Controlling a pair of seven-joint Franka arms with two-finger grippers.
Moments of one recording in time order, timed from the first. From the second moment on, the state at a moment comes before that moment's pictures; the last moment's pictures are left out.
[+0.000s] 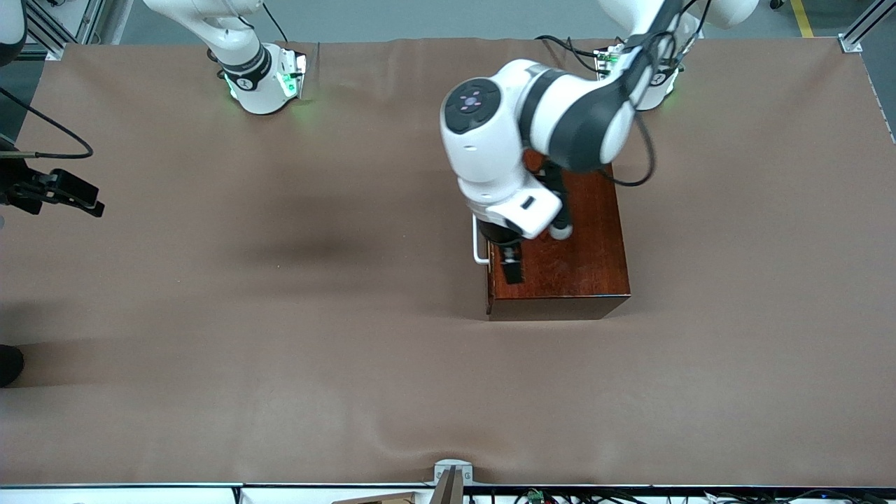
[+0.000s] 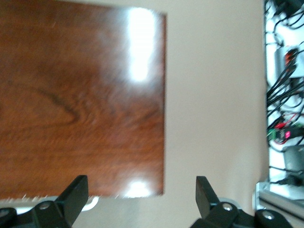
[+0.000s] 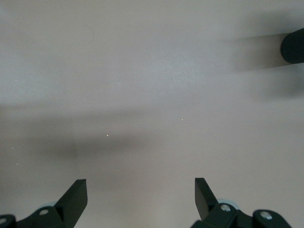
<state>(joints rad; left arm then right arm) -0.76 0.57 0.11 -1.17 0.26 1.75 -2.33 -0.02 0.06 -0.02 -1.51 -0.02 1.57 0.00</state>
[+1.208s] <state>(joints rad) -0.19 0.58 0.11 -1.23 0.02 1.90 -1.37 -0.02 0.06 -0.02 -1.51 -0.02 1.57 0.00</state>
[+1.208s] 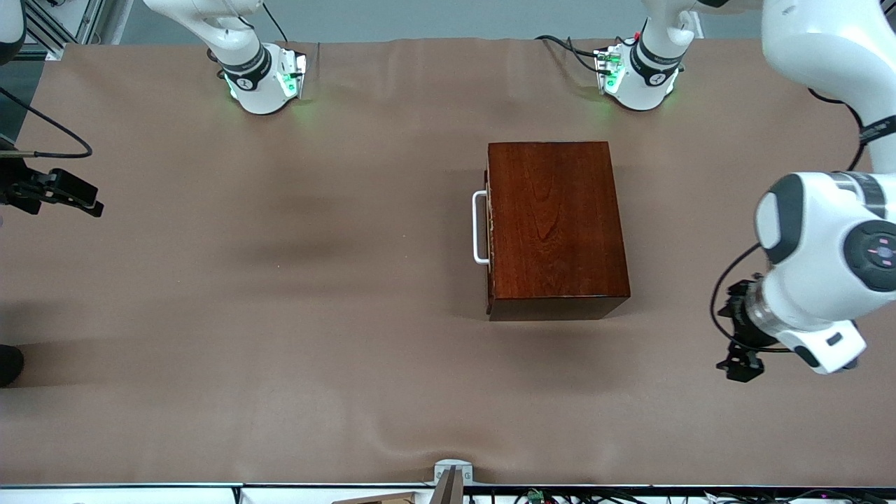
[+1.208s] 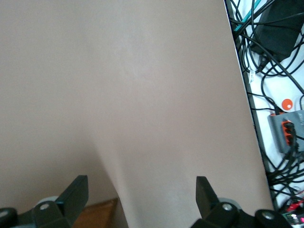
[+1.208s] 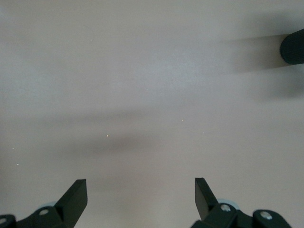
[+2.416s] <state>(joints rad) -0.09 0.18 0.11 -1.84 -0.03 2.14 -0.59 -0.02 0.06 -0.02 -1.51 0.00 1.58 0.00</state>
